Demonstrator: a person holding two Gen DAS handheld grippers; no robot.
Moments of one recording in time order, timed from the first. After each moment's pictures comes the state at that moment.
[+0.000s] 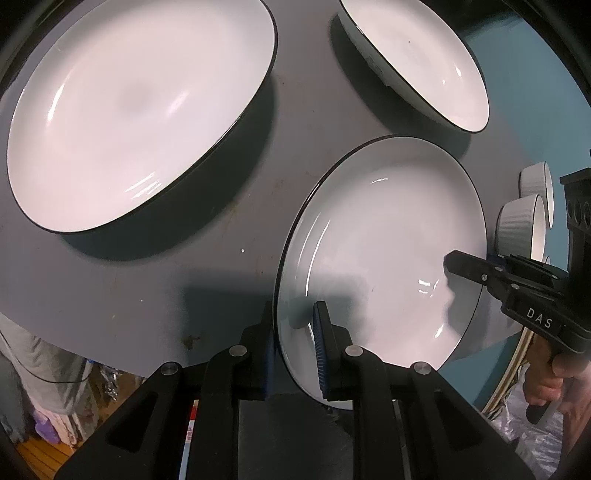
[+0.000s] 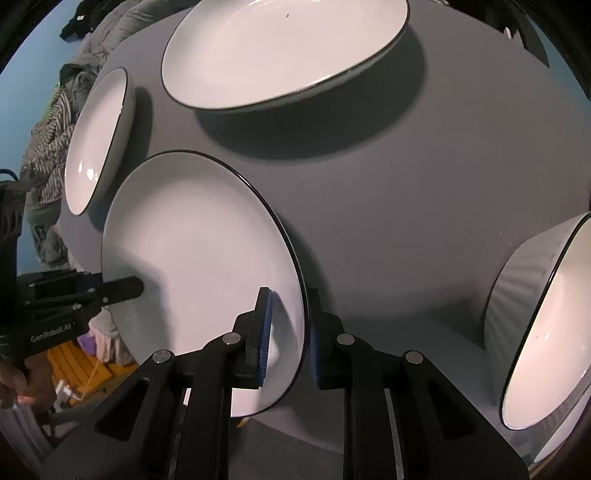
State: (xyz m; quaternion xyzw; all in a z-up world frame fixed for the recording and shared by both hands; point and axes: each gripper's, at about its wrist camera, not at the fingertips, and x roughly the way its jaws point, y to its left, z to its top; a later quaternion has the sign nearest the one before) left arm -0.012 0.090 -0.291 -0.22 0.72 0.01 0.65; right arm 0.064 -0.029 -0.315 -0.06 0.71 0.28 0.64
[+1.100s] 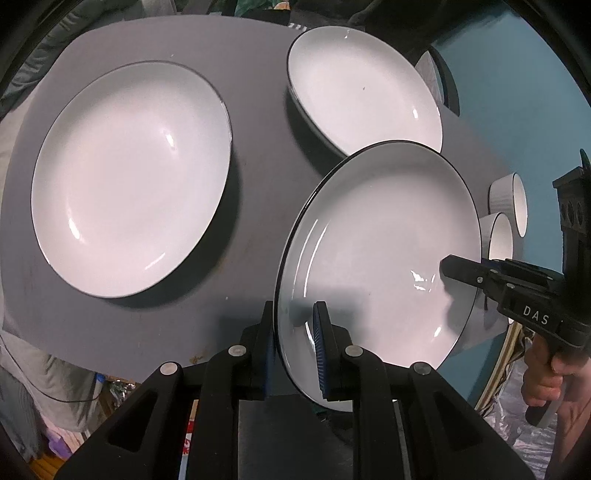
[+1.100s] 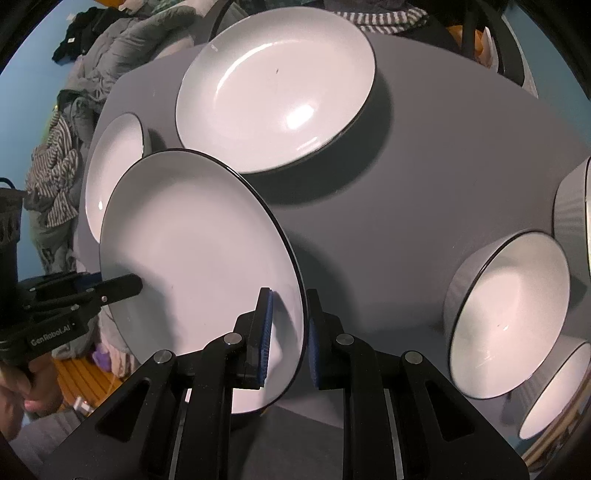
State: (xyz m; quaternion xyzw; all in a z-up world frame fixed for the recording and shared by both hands) left arm 0.014 0.099 -0.246 -0.21 0.70 -0.01 0.68; right arm 0.094 -0.049 -0.281 -0.04 0.71 0.26 0.66
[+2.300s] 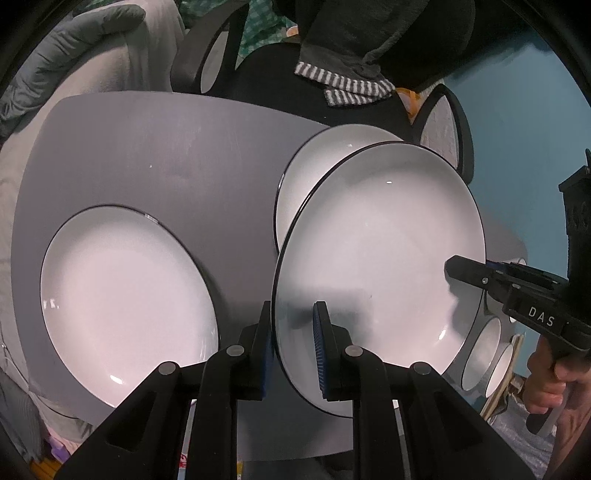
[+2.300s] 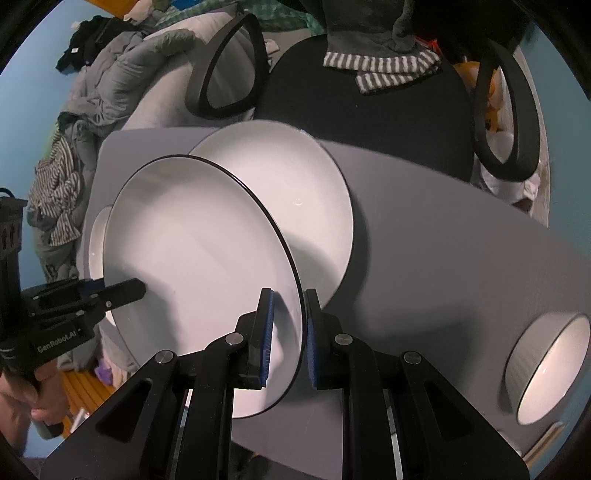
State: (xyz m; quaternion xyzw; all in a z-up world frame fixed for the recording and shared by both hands) left arm 0.112 0.121 -0.237 -0.22 0.69 0.03 0.69; right arm 0.176 -0.037 -0.261 -0.04 0.69 0.27 0.67
